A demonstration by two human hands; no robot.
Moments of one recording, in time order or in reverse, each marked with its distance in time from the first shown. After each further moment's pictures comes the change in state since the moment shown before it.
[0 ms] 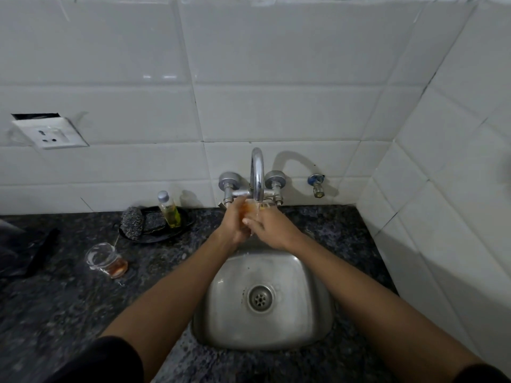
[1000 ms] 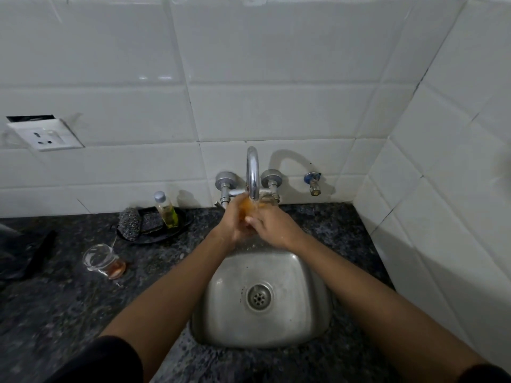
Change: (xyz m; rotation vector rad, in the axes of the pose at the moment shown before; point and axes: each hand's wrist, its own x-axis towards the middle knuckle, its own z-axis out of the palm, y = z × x) left_hand -0.005 0.002 0.007 0.059 -0.076 -0.038; right_hand -0.011 -0.003 -0.010 -0.053 0.008 0.005
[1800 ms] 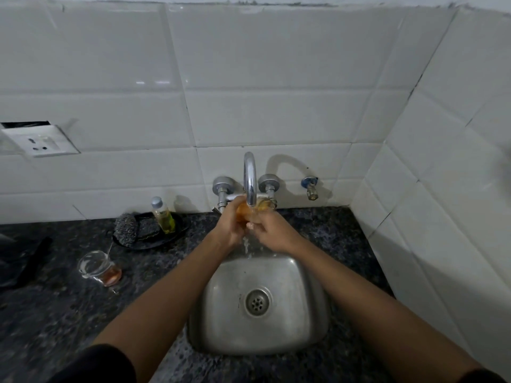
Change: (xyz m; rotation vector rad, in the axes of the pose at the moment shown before) left_hand -0.001 0.006 0.004 0.027 0.009 0.080; right_hand 0.000 0.003 -0.002 0.123 -0.027 0.031
